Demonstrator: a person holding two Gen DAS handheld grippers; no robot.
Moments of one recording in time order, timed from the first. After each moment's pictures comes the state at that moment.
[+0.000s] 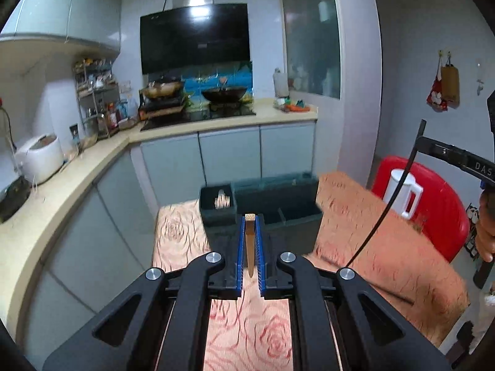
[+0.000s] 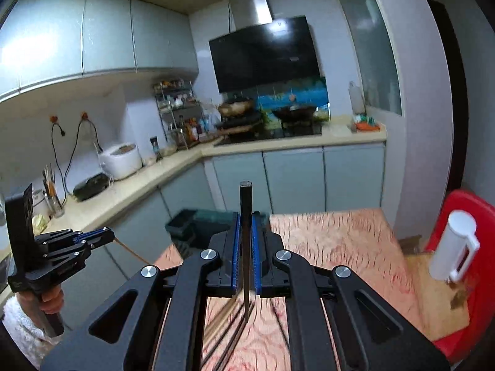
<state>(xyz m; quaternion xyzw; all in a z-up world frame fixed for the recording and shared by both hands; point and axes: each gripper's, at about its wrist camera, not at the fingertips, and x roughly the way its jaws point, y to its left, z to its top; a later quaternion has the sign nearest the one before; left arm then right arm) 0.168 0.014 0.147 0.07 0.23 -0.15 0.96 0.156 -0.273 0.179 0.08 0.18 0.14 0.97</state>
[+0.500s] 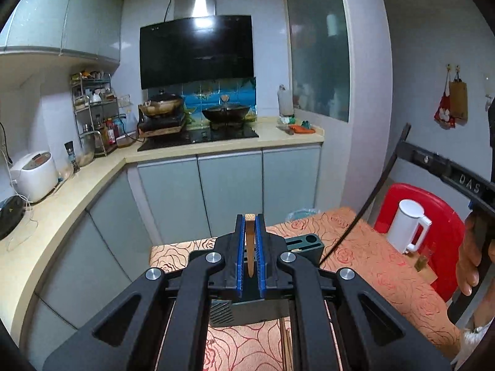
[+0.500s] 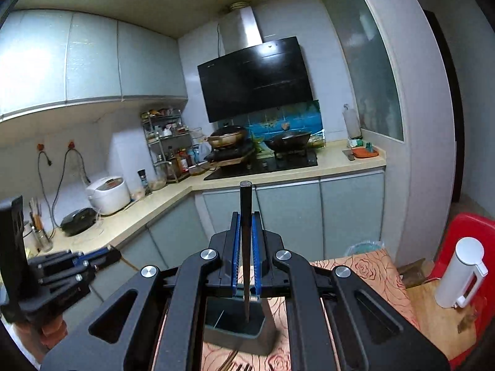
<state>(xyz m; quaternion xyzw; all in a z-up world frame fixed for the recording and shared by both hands) 0.247 -0.030 0.182 0.06 0.22 -0.14 0.96 0.245 -0.272 0.208 0.11 0.14 0.11 0.98</state>
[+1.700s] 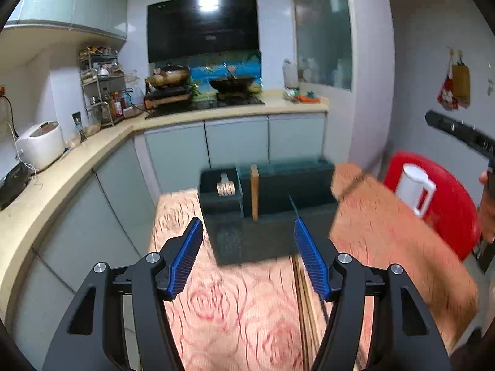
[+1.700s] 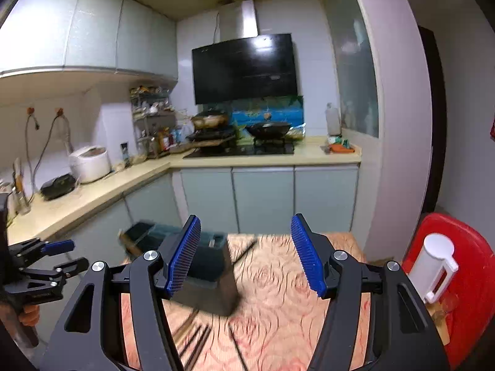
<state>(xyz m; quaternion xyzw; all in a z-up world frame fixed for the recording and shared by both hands) 0.182 0.011 0.087 0.07 0.26 -0.13 0.95 0.179 -0.287 0.151 0.04 0.16 0.08 0.98</state>
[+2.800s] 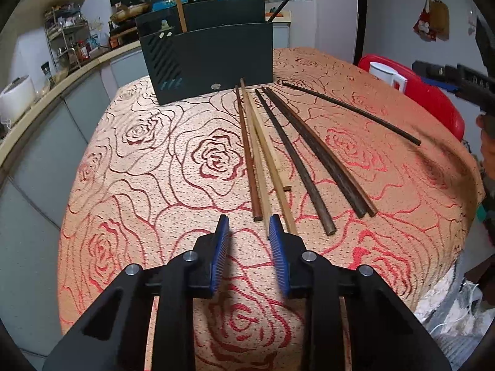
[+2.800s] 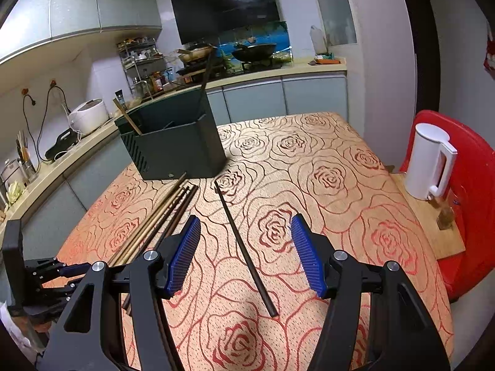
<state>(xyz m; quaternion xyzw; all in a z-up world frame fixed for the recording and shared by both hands) 0.068 -0.006 -0.072 0.11 0.40 -0.18 0.89 0.079 -0.318 0.009 0.10 0.30 0.08 0.95</state>
